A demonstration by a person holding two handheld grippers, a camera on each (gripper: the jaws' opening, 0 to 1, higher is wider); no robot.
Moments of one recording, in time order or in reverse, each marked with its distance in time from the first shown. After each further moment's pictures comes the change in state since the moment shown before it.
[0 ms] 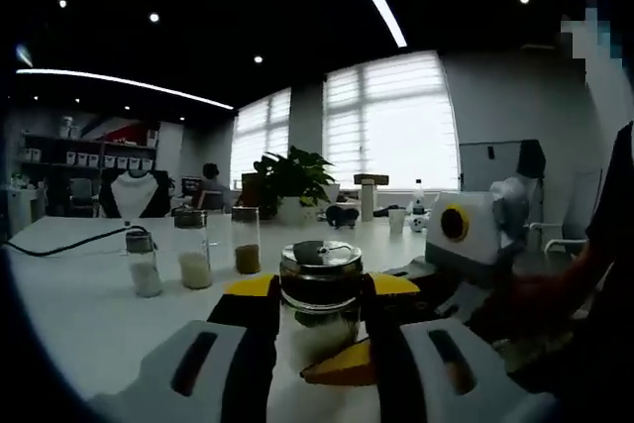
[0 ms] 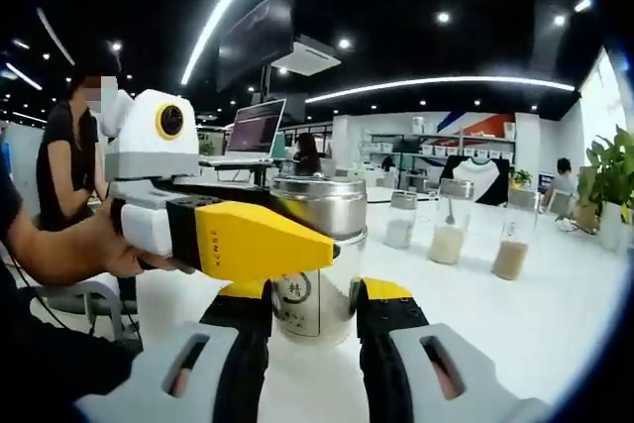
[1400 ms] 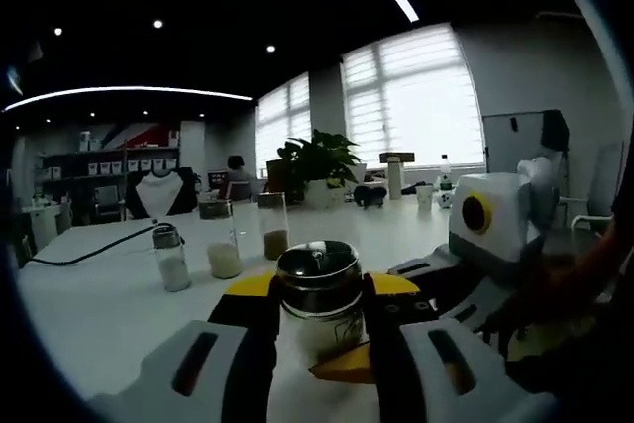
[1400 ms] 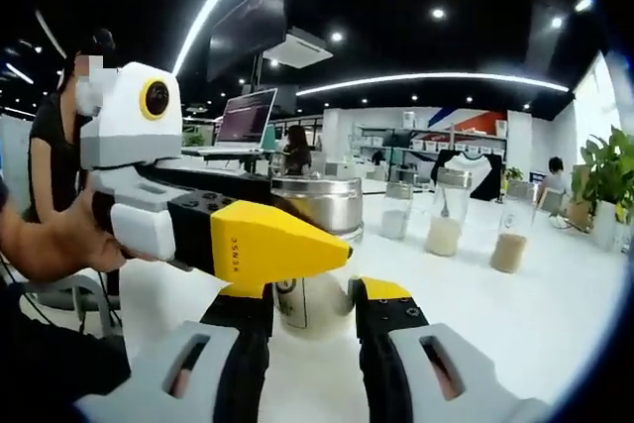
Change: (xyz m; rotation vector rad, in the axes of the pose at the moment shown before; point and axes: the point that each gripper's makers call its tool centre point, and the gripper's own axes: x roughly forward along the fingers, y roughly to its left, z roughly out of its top) left arm -0.005 0.021 -0.011 0.053 0.080 0.096; right arm 0.011 -0.002 -0.011 -0.029 0.032 -0.035
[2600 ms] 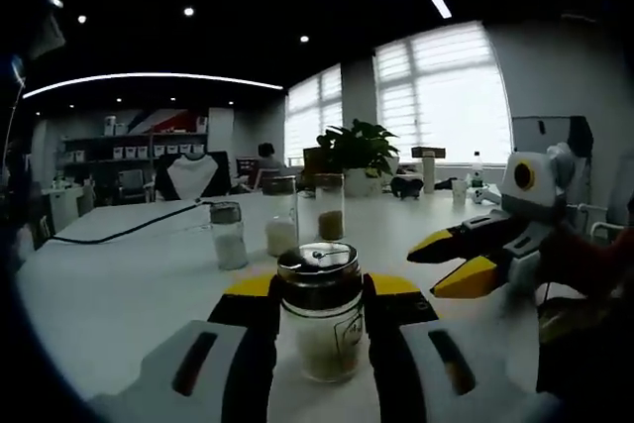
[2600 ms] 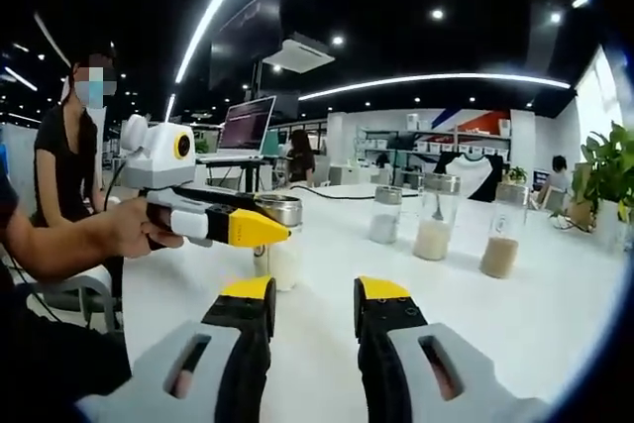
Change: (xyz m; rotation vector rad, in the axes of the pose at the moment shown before) left arm -0.019 0.073 -0.024 -0.028 0.038 0.115; right arm -0.015 -0.021 0.005 0.023 -0.014 0.022
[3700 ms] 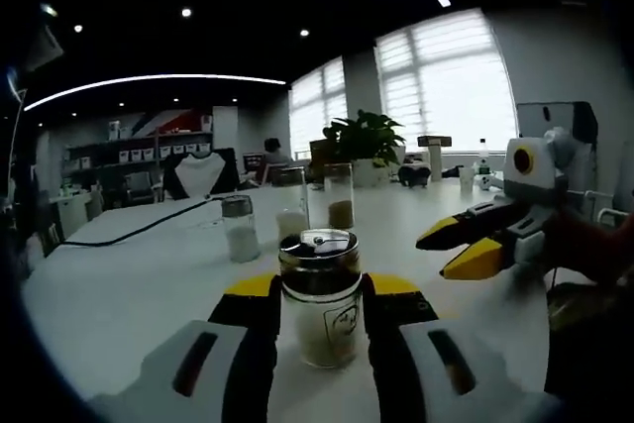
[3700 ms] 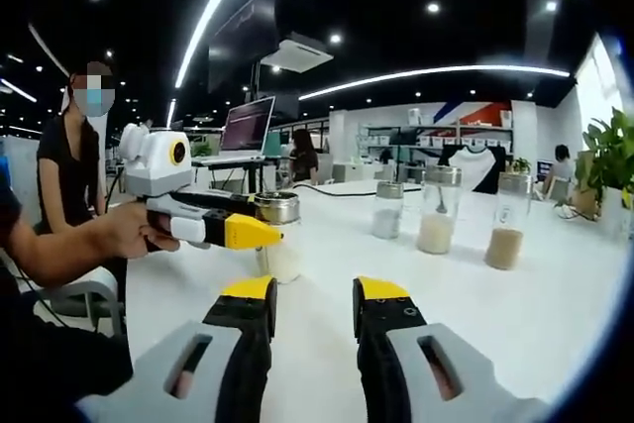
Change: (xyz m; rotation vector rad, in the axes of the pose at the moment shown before) left arm -0.008 0.007 -0.009 0.035 0.036 0.053; right arm 0.001 0.000 -0.004 0.037 0.007 0.022
